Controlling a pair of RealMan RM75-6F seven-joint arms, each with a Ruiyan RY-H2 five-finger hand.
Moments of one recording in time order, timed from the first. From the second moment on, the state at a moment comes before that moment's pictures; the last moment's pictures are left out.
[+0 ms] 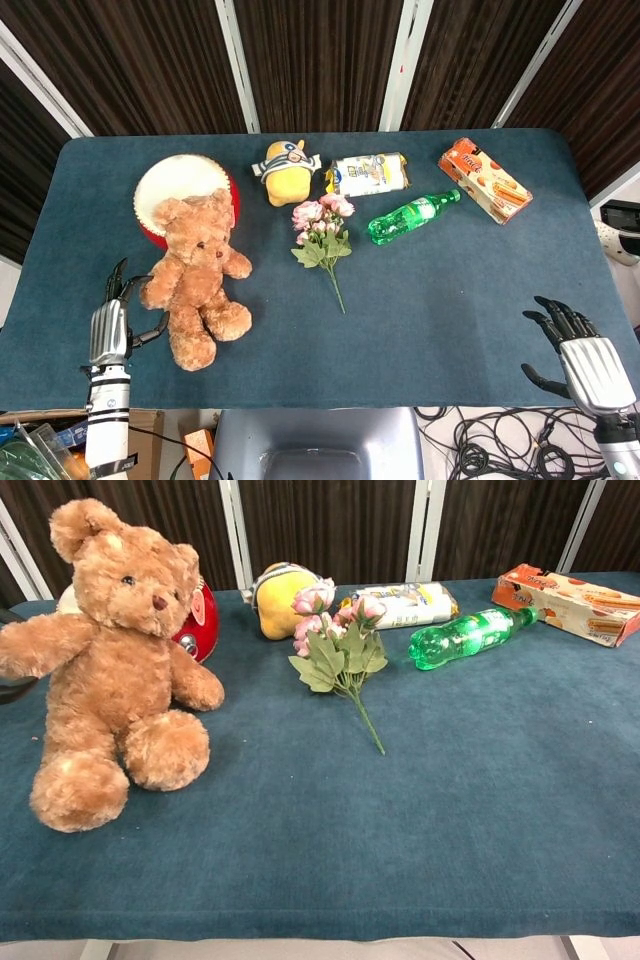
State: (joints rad) left arm -0.25 -1.57 -0.27 -1.72 1.20 1.46 0.11; right arm 0.07 -1.01 -0.04 -1.73 -1.63 1.51 -0.04
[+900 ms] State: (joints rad) left arm -0.29 -1.66 -0.31 -1.61 1.18 1.51 0.16; right arm 0.07 -1.00 -0.03 -1.75 -1.61 1.47 -0.03
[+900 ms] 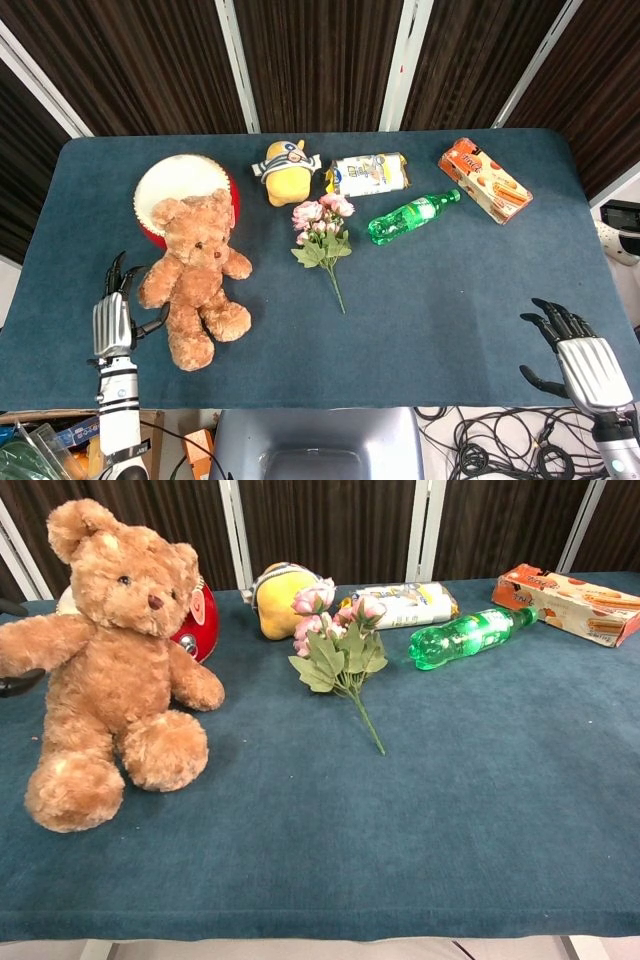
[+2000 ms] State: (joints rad) left arm -0.29 -1.67 -0.29 -1.58 1.28 1.53 0.09; right arm 0.08 -0.98 -0.04 -1.76 -1.60 1.41 -0.03
